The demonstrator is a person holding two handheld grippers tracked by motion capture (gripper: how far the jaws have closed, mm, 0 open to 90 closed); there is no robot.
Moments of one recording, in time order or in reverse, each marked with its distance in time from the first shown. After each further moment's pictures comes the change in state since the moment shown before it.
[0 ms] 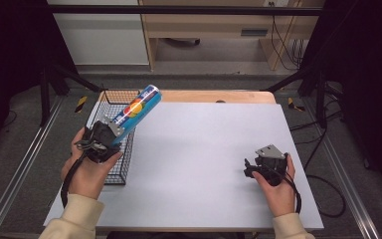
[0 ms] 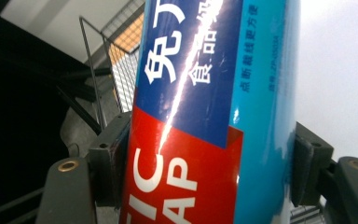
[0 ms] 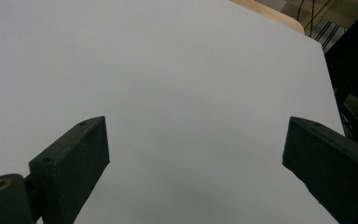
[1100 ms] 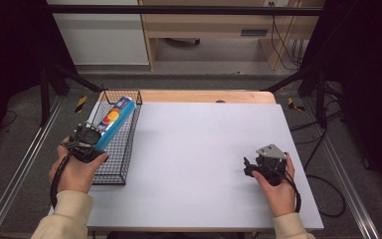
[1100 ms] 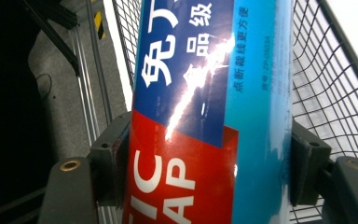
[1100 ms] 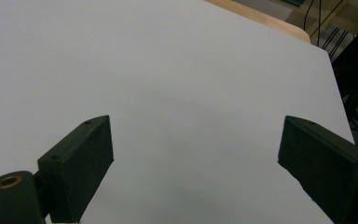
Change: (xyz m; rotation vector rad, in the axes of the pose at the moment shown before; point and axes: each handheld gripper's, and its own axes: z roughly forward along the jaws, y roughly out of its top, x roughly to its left) left arm 0.029 -0.030 0.039 0.239 -0.055 -0.164; right arm -0.001 0.002 -0.003 -0.042 0.032 0.021
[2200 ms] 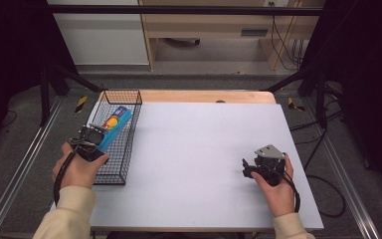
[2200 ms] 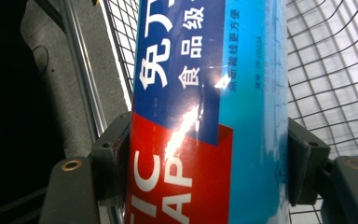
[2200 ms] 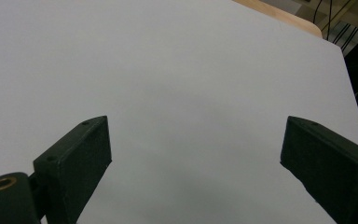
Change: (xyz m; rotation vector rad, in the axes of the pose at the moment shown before) left arm -0.002 0.005 0.023 0.156 0.012 0.030; right arm 0.003 -0.001 0.003 0.021 0.023 -0.013
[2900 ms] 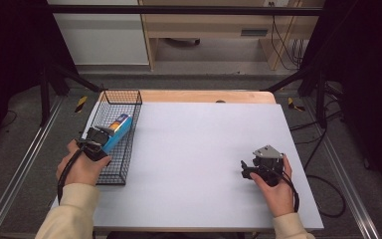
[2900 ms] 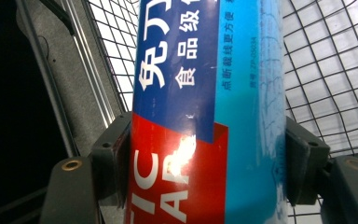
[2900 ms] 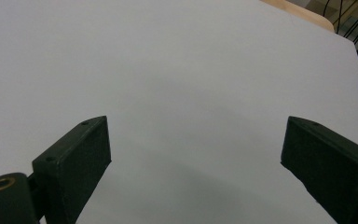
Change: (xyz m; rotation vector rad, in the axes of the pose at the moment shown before) left arm -0.007 0.009 0.011 0.097 0.012 0.076; right arm 0.002 -0.001 0.003 0.023 0.023 -0.017
